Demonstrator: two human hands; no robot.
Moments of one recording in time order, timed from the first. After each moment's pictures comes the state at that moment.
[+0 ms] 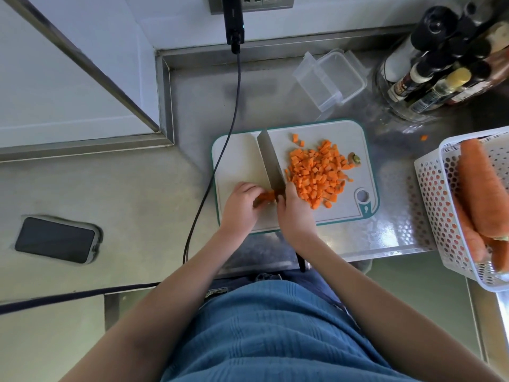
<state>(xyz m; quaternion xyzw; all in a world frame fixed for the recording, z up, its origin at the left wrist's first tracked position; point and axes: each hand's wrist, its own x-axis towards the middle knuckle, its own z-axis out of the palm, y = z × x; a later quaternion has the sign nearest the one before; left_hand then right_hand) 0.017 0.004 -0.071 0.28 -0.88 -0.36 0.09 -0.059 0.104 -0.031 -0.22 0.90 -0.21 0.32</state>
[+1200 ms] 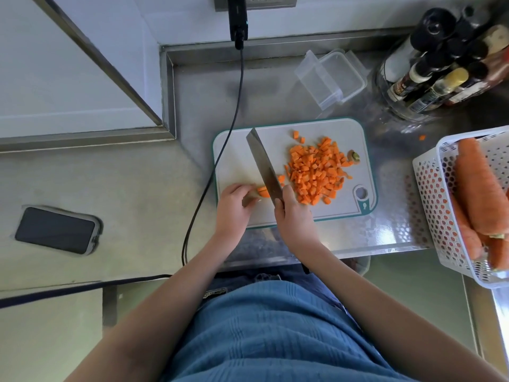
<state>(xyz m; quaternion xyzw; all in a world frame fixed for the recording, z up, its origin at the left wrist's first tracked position) 0.037 0.011 -0.068 0.37 -0.83 -0.40 0.14 -0.047 0.119 -0.025 -0.28 0.87 -0.25 0.31</state>
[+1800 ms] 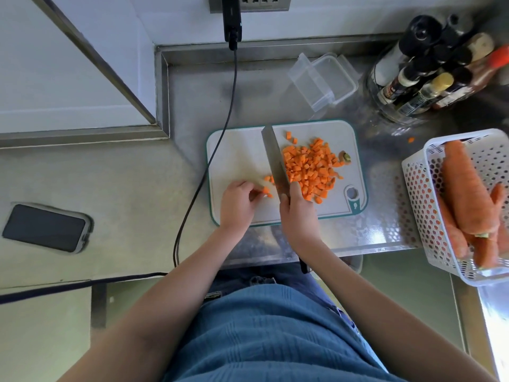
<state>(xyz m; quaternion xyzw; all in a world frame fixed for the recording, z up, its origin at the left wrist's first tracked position) 0.014 0.023 -0.071 0.36 -0.83 -0.41 0.13 -0.061 0.130 -0.017 -0.24 0.89 -0.24 0.29</state>
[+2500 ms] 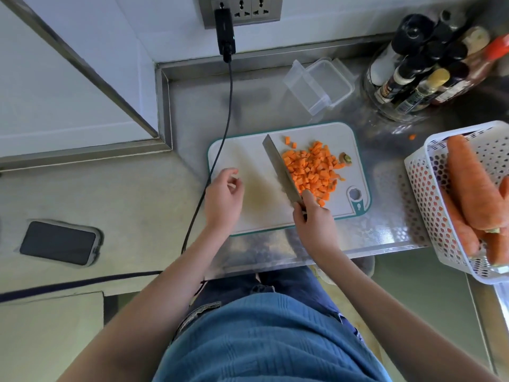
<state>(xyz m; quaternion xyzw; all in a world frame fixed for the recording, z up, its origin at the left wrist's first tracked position) 0.019 -0.007 -0.046 0.46 -0.78 -0.40 0.16 -0.069 0.158 -0.020 -0.25 0.89 -0.27 0.26</state>
